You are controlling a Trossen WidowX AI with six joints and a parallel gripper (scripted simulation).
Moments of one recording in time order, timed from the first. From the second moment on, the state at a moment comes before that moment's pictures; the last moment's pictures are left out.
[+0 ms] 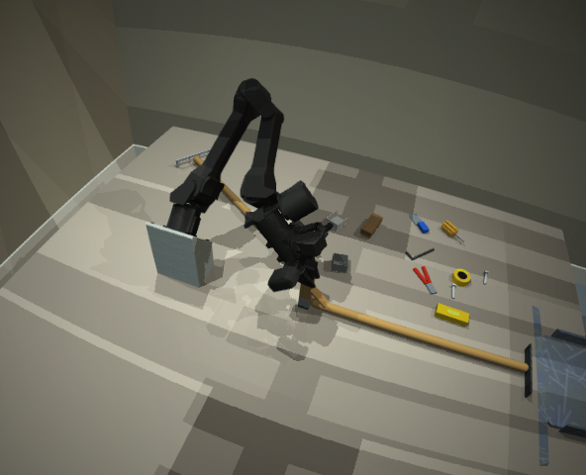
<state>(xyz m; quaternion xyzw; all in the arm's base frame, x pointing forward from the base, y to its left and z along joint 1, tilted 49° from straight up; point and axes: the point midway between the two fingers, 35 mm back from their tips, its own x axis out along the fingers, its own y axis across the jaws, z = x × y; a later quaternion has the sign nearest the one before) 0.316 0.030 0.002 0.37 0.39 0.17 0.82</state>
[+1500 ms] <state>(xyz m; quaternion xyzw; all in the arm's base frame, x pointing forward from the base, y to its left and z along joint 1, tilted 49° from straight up) 0.314 0.029 0.002 0.37 0.39 0.17 0.82</state>
